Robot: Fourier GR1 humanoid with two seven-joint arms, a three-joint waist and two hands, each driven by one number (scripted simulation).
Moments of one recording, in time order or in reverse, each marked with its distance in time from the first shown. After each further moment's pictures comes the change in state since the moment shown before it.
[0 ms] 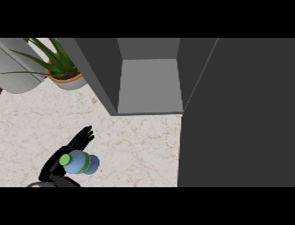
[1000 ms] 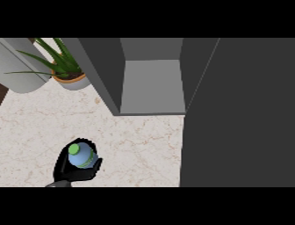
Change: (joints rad) left arm -0.069 -0.116 0.124 0.177 0.212 0.184 -0.133; right arm 0.050 -0.023 0.011 0.006 0.006 -0.011 -0.063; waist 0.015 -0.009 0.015
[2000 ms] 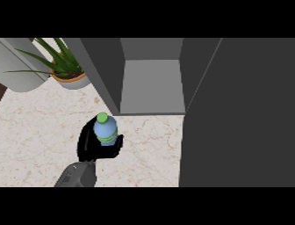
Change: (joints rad) left arm -0.054 -0.059 -0.300 -0.247 0.353 0.276 0.155; right arm 0.001 -0.015 0.010 0.004 0.008 -0.013 -0.006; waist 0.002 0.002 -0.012
